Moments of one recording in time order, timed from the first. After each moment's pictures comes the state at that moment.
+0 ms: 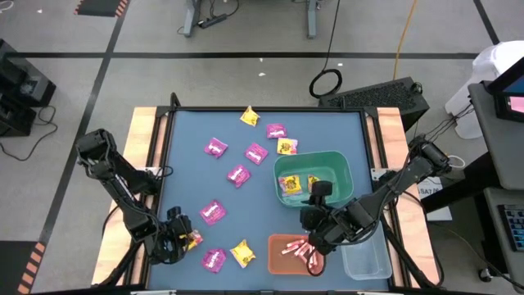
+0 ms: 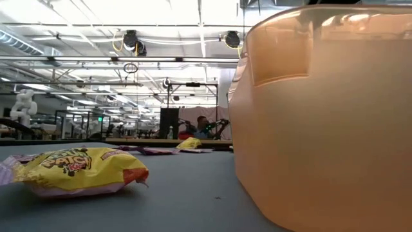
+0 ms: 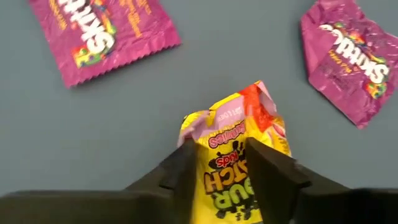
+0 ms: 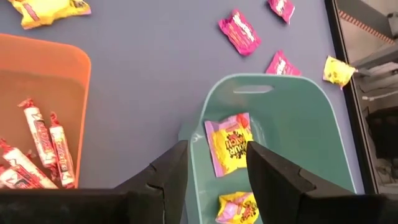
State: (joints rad) left arm -1.07 1.39 0.57 -0.43 -0.42 -1.26; right arm 0.62 1.61 1.36 -1.00 0.66 0.47
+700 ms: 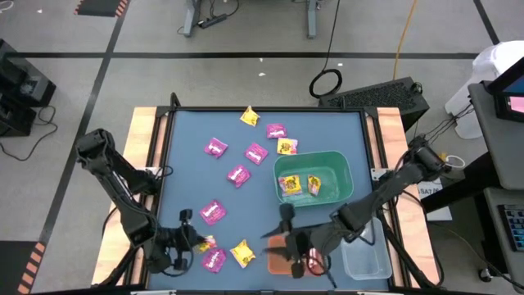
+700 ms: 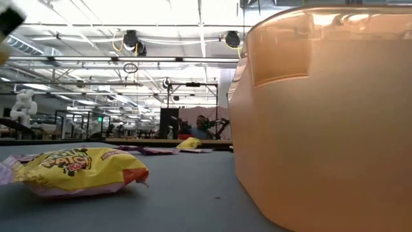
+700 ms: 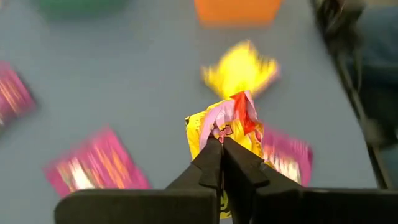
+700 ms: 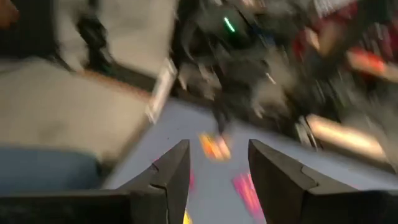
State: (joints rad) left arm -1.01 1.39 0.80 -0.43 -0.66 -0.79; right arm 0.61 1.69 1.26 0.18 0.42 -0.13
